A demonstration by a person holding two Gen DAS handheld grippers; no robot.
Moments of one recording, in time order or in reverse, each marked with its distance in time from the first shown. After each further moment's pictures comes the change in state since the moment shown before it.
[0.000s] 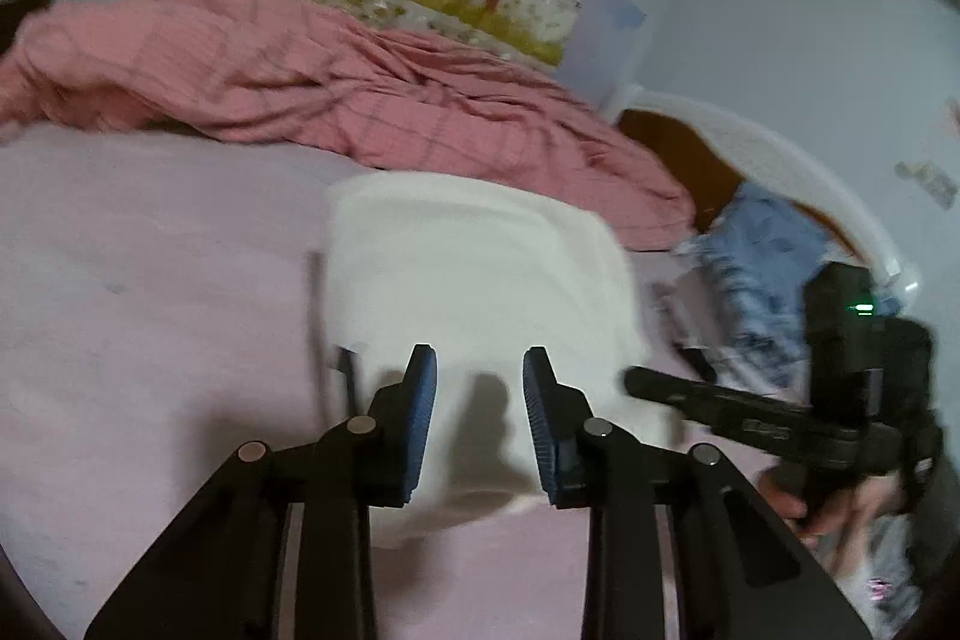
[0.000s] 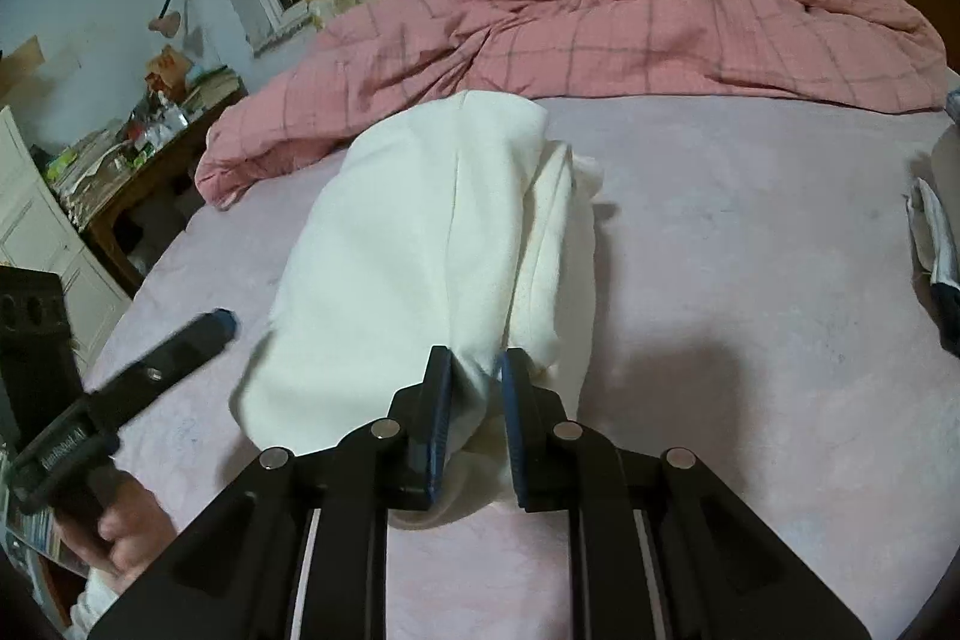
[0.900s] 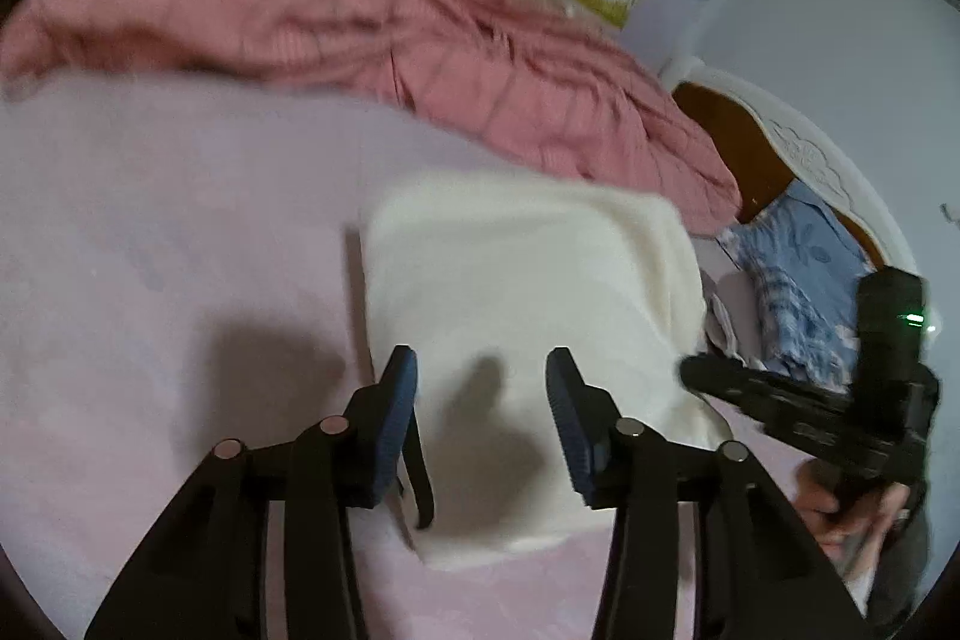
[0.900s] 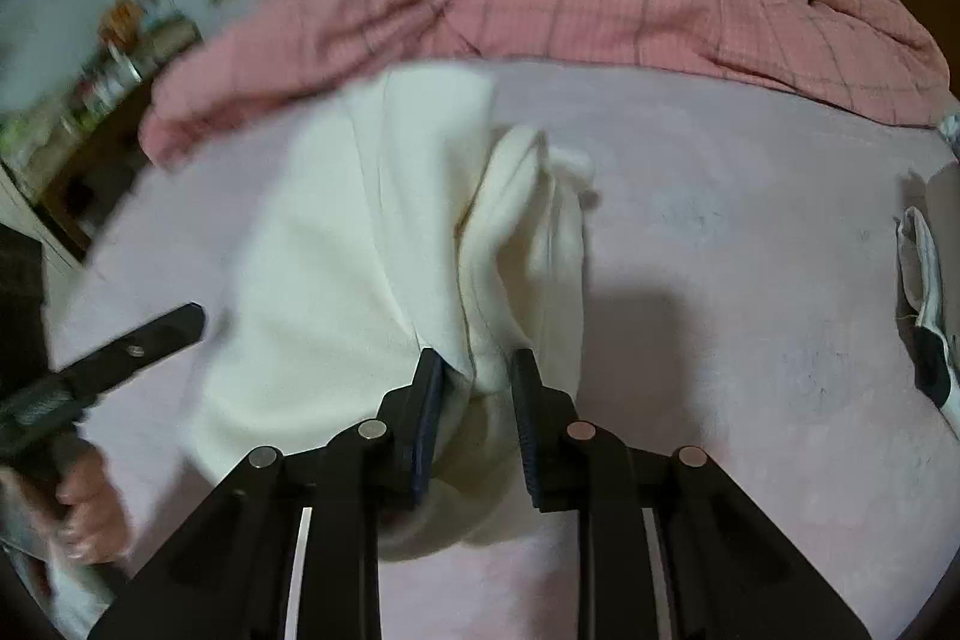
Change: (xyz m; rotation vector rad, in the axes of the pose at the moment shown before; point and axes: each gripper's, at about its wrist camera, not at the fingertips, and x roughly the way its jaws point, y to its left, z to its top) left arm 0.013 0.045 0.049 -0.119 0.149 0.057; right arm 0.012 0.027 0.048 -0.062 0.103 -0.088
